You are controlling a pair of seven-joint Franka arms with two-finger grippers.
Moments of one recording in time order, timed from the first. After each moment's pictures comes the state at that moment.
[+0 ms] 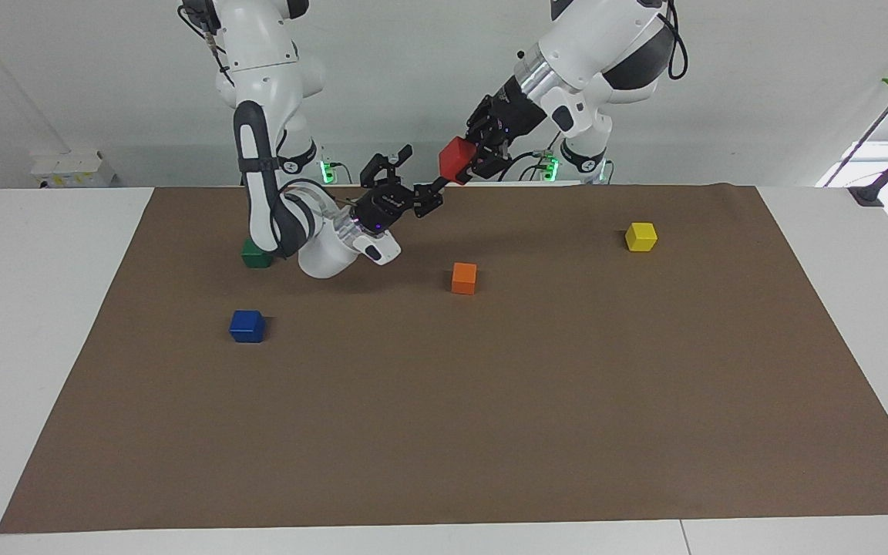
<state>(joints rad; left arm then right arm) -0.03 -0.13 -0.50 -1.81 -0.66 1.91 -1.93 0.35 0.32 -0.05 -2.30 2.20 0.94 -0.93</state>
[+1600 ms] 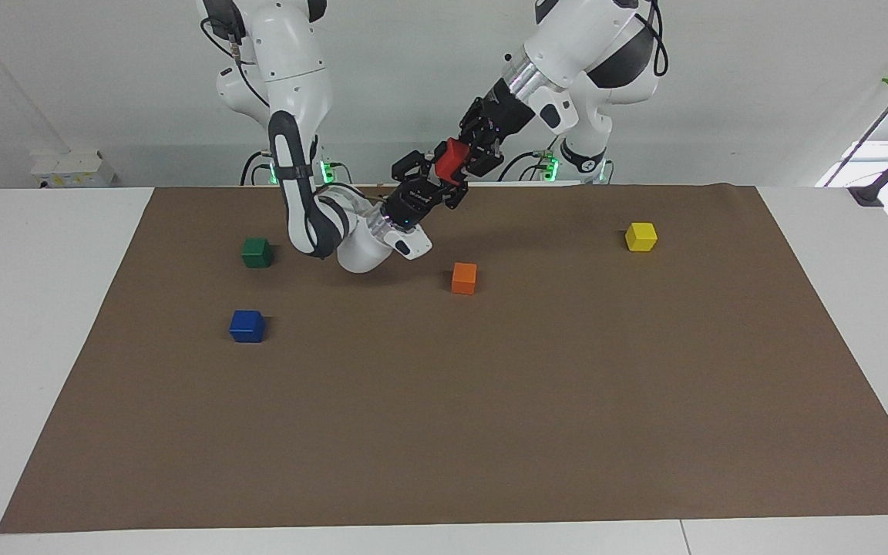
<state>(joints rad) -0.07 -0.21 -0.50 -1.93 -0.67 1.98 -1.94 0.47 0.36 -0.04 -2.30 2.39 0.93 -1.03</state>
